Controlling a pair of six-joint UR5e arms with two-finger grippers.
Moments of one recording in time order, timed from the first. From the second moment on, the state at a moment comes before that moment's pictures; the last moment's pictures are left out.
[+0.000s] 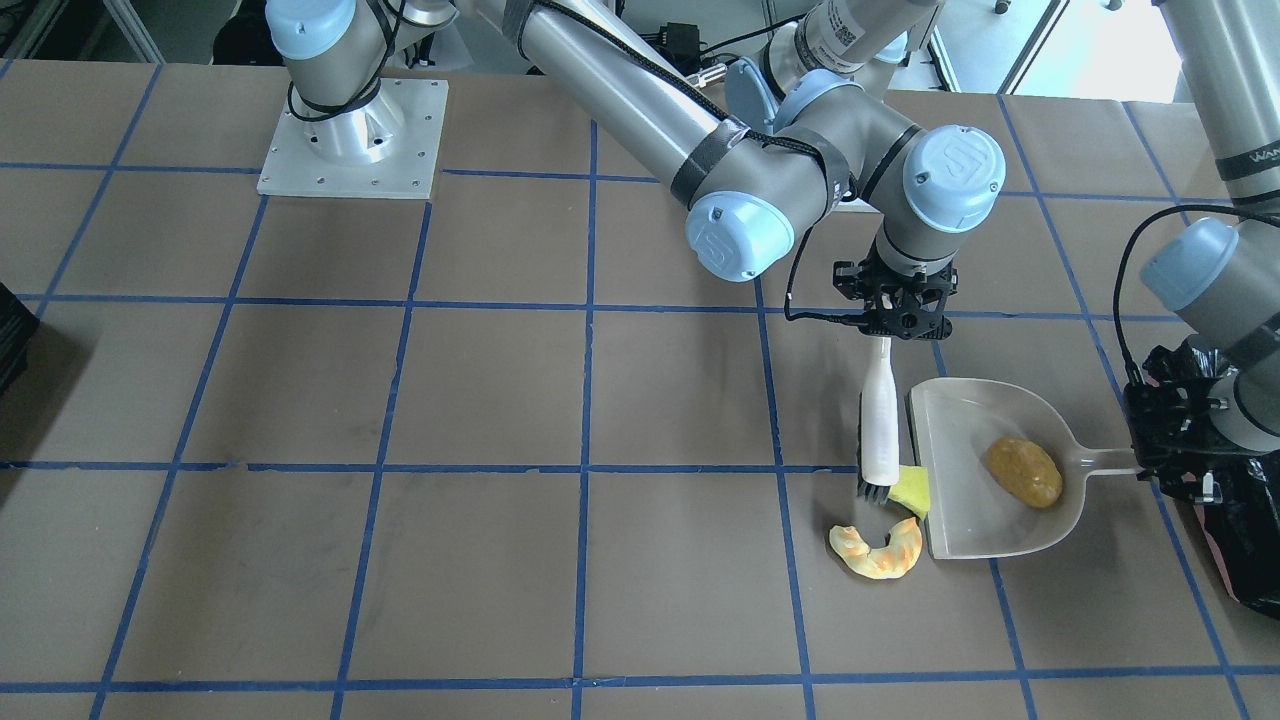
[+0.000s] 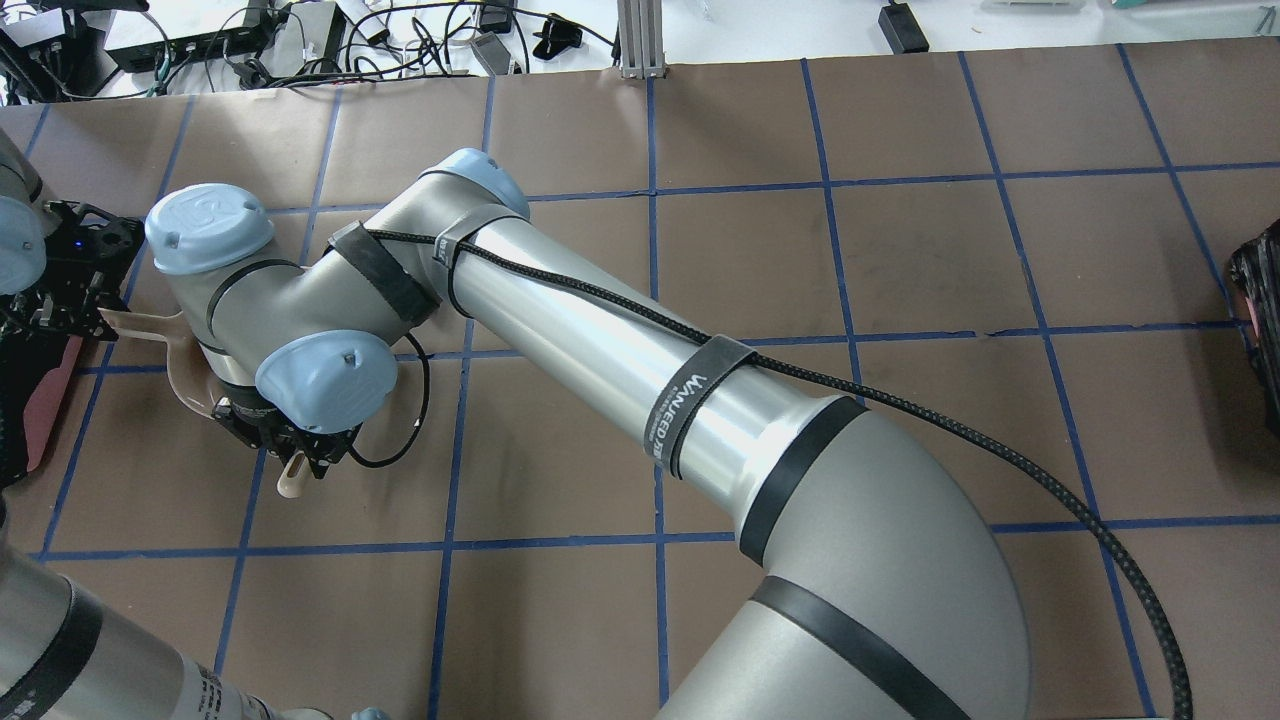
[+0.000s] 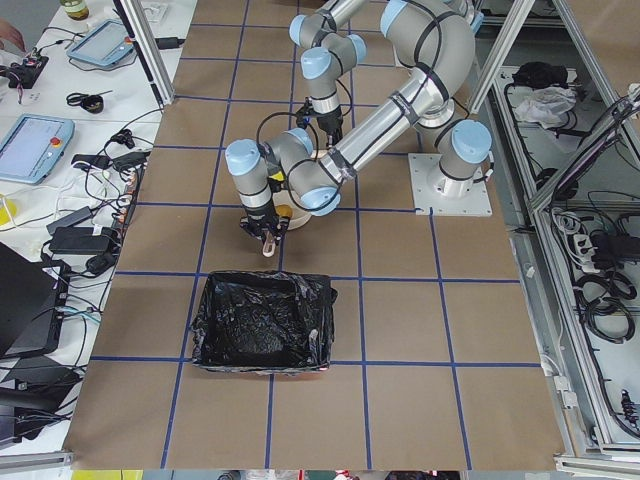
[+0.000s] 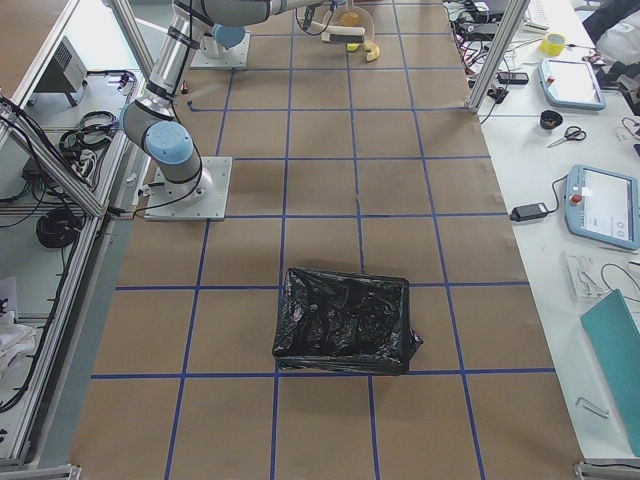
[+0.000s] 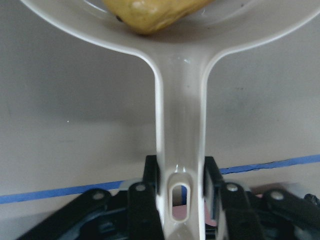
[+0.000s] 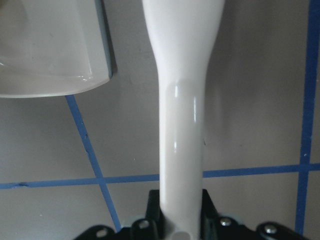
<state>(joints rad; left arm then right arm) -1.01 -2.05 -1.62 -1.04 1.80 2.19 2.39 -0.74 0.95 -1.74 -1.25 1.02</state>
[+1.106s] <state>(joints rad) -1.07 -2.06 -1.62 -1.01 1.90 1.91 2.28 -0.66 0.86 -1.74 -1.25 1.25</state>
